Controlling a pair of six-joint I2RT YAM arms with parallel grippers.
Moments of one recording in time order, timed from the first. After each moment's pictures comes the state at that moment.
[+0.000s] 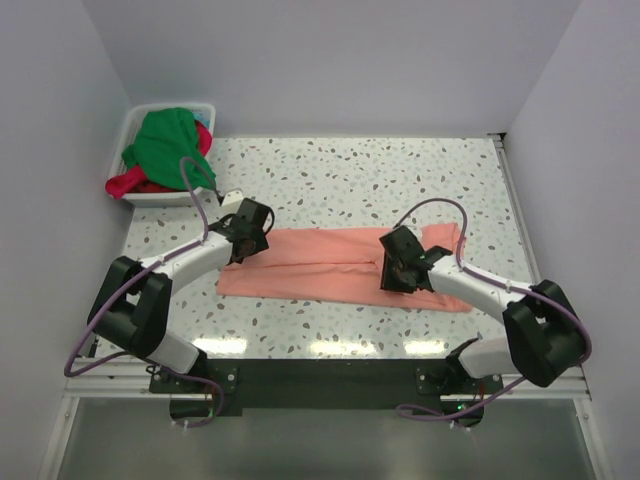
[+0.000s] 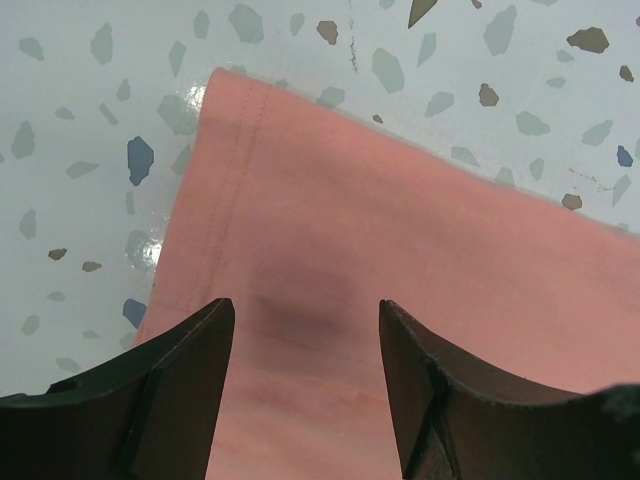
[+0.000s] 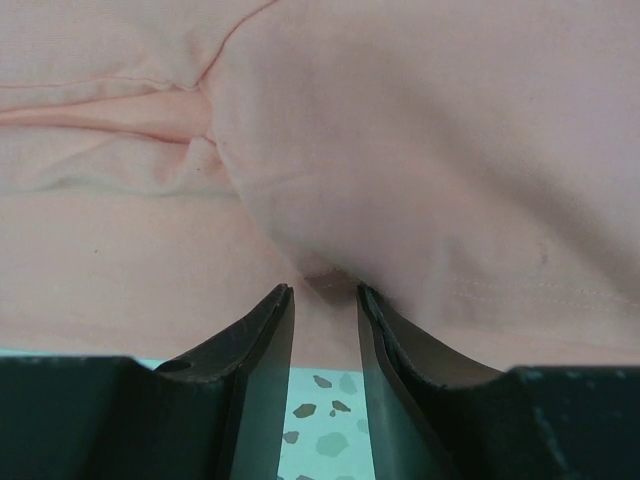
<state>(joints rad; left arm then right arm) -0.46 1.52 0.87 -0.38 -0.50 -0.73 0.59 1.35 0.71 -0.49 0.18 0.69</state>
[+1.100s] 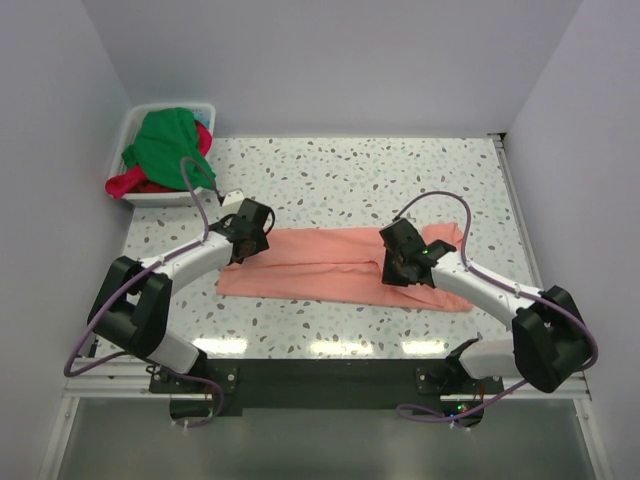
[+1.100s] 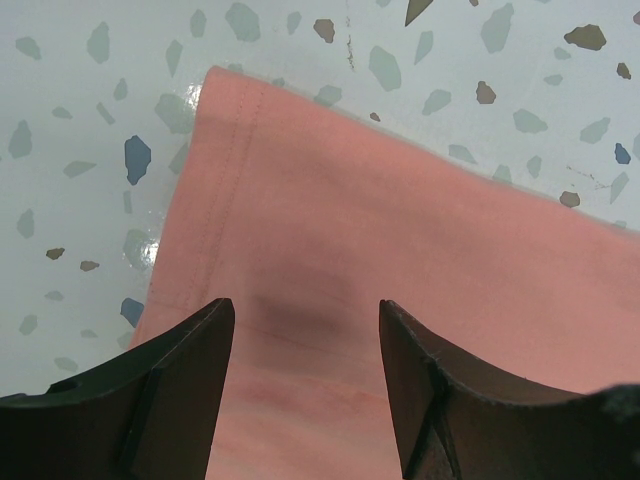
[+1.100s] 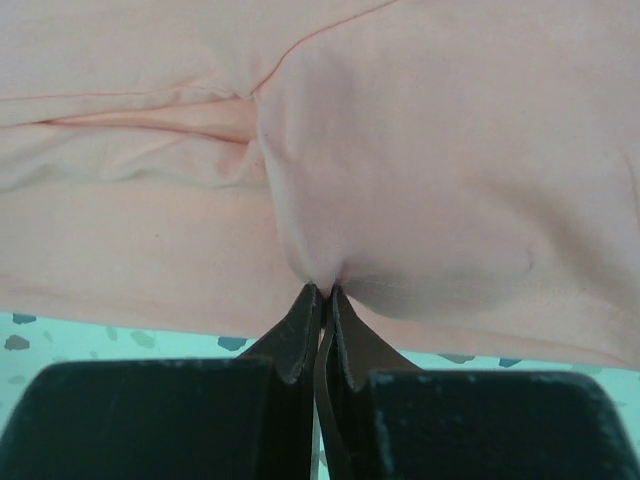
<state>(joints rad) -0.46 1.52 0.87 -0.38 -0.50 -0.73 0.60 1.32 0.78 -0.55 0.21 0.69</state>
